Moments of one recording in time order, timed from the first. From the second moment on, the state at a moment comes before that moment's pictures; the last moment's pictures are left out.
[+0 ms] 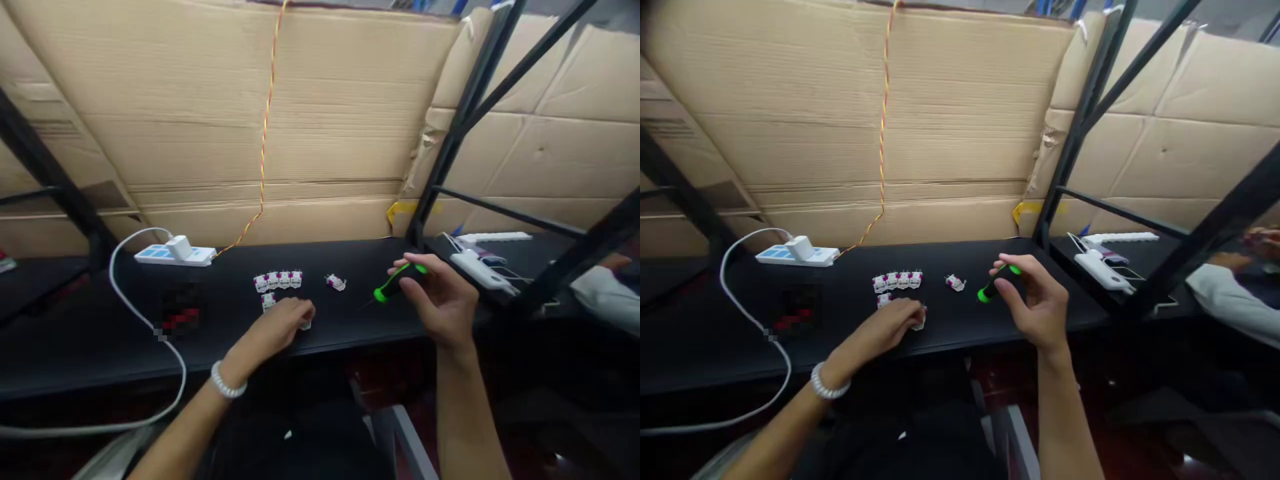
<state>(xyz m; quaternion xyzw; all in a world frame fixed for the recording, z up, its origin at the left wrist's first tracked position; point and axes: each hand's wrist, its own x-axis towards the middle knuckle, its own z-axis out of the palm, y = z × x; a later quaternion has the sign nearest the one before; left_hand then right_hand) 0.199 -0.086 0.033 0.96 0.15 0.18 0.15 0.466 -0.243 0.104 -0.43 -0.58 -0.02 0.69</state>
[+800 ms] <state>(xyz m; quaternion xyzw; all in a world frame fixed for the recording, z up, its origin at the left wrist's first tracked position) 0.197 -0.097 0.030 0.98 0.08 0.18 -0.03 0.457 -0.240 0.102 -0.44 -0.61 -0.02 0.66</state>
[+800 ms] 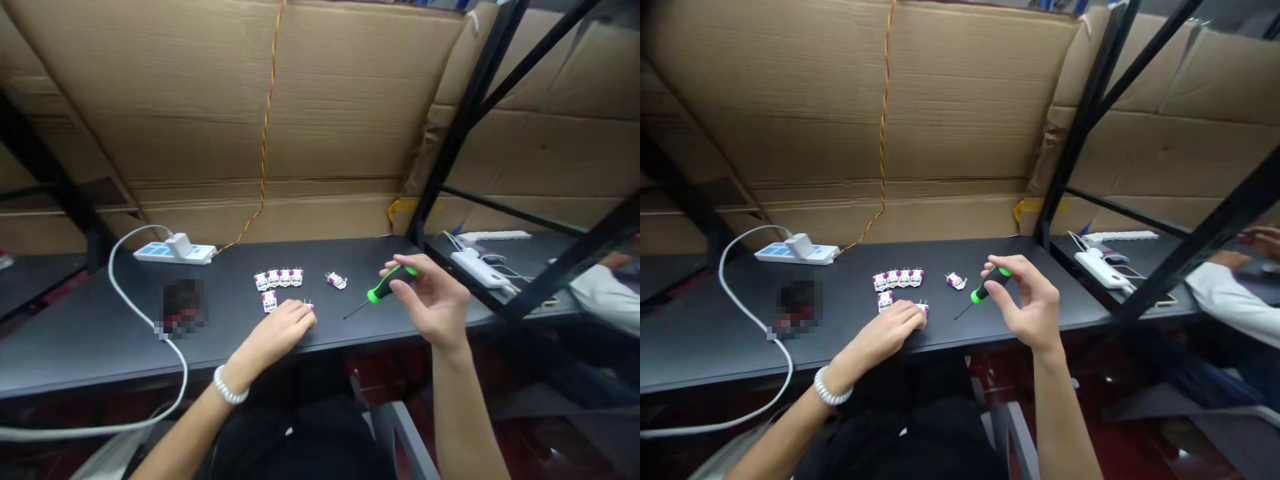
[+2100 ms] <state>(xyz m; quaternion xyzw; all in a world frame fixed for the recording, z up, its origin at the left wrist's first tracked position) 0.199 -0.101 0.018 0.88 0.21 0.29 0.32 0.408 -0.208 0.088 -0.43 -0.62 0.02 0.66</state>
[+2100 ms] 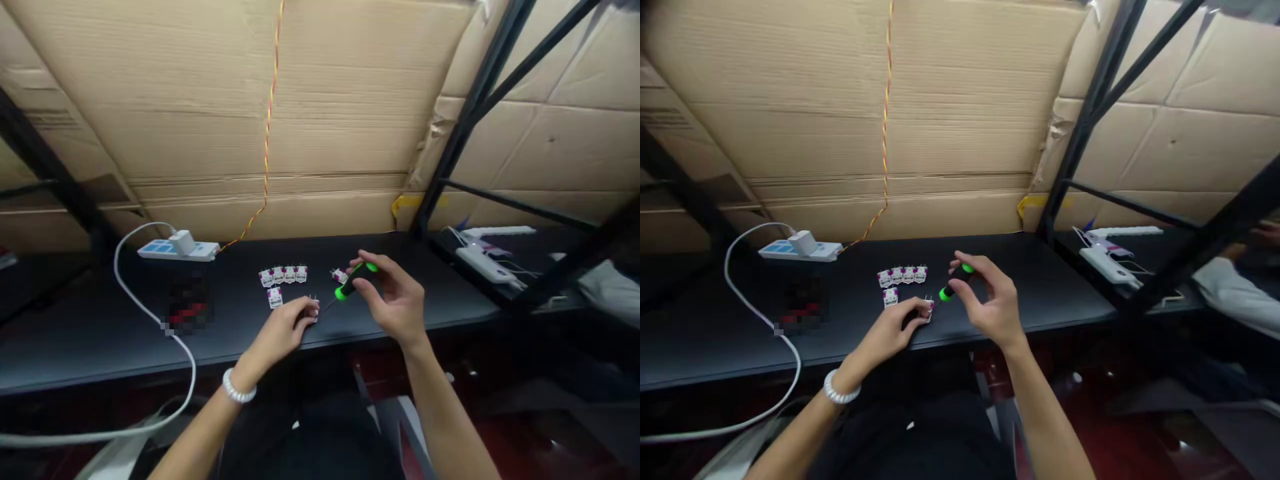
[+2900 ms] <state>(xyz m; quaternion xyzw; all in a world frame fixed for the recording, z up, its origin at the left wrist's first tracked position) 0.201 -0.105 0.020 0.86 0.22 0.30 0.35 0.397 -0.196 0.096 -0.45 -0.66 -0.01 0.60</state>
